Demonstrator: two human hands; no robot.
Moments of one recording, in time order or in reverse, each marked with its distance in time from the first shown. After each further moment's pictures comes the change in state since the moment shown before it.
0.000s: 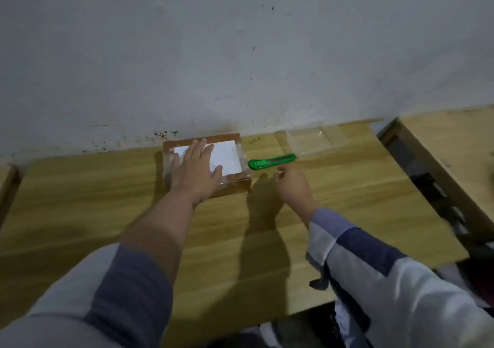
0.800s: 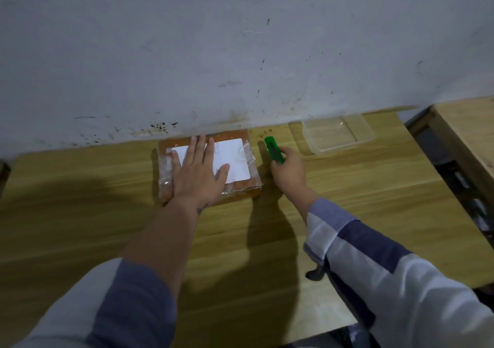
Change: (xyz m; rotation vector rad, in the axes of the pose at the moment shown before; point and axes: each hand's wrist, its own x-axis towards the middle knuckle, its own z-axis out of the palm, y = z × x) left_hand 0.033 -0.015 0.046 0.103 -0.084 -0.075; right_hand 0.055 -0.020 0.033 0.306 0.011 0.111
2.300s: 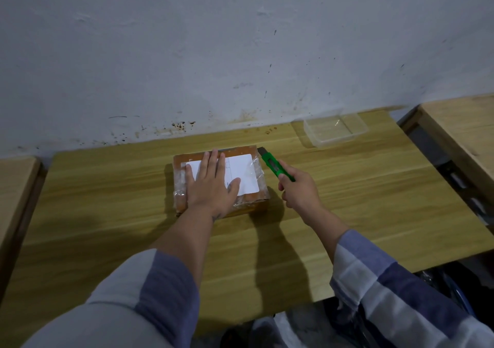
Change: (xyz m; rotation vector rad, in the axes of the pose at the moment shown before) left_hand -0.060 -0.014 0.007 0.026 -0.036 0.035; right_hand -0.112 0.005 -0.017 0.254 -0.115 0.000
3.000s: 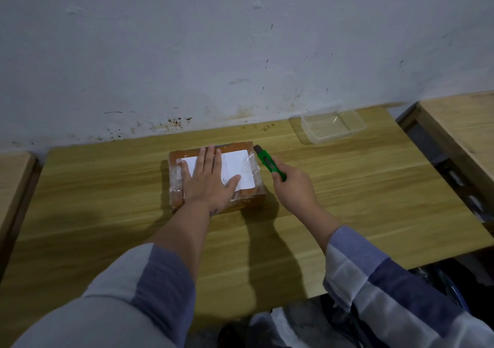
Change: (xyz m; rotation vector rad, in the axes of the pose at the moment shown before) left_hand 0.005 0.001 0.003 -0.006 -0.027 -0.017; right_hand -0.009 -0.009 -0.002 -0.417 0.028 -0.191
